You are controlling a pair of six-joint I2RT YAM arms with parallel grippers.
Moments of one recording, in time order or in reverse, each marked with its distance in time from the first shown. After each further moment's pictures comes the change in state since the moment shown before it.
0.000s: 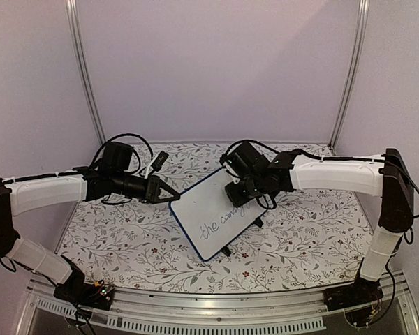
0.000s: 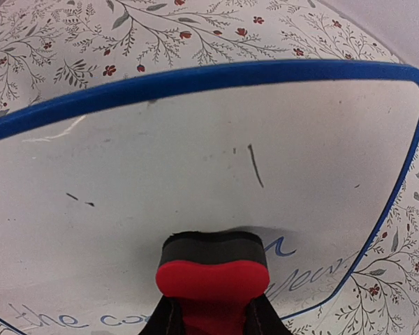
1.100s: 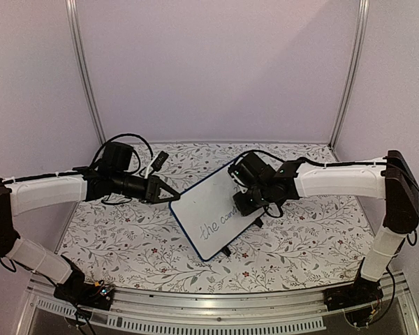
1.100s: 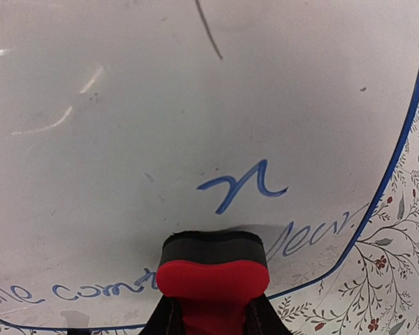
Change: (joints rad) left arm 0.000 0.000 -0.001 0.000 0.001 0.000; right arm -0.007 -0.042 -0.136 0.025 0.005 0.031
